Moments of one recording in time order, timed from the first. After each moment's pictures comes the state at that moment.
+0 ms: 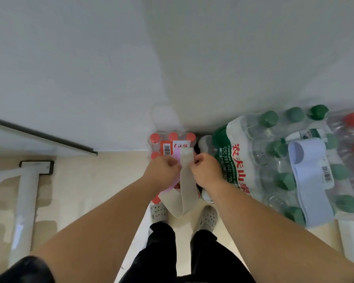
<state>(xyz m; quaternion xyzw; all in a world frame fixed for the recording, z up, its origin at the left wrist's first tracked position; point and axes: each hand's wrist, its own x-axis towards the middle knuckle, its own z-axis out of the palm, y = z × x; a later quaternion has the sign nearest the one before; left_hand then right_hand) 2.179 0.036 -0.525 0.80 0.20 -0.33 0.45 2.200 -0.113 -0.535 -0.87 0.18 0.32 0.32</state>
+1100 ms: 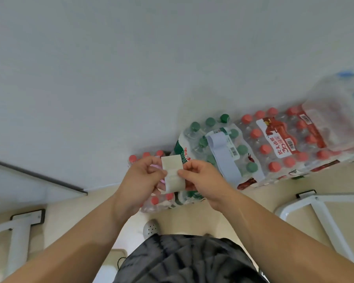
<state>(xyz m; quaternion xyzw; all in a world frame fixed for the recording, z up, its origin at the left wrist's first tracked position) 2.114 0.004 -0.321 0.70 0.14 -0.25 0.66 2.113 -0.180 -0.329 -0.70 0.16 0.26 0.64</state>
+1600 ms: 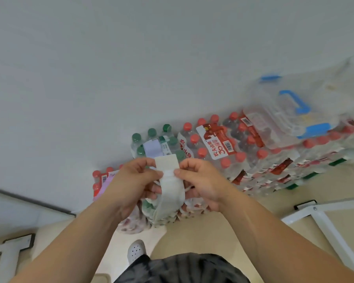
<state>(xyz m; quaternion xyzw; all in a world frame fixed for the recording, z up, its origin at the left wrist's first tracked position) 2.078 -0.191 -0.256 0.67 0.14 -0.23 0.70 2.074 -0.380 -0.270 -0.65 0.08 0.25 0.71</state>
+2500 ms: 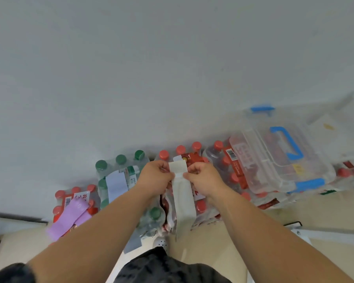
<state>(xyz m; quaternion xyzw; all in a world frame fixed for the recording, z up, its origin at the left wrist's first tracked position) 2.233 -0.326 -0.335 0.79 0.17 -0.21 0.55 2.233 -0.489 -0.350 -0.84 0.16 0.18 0.49</state>
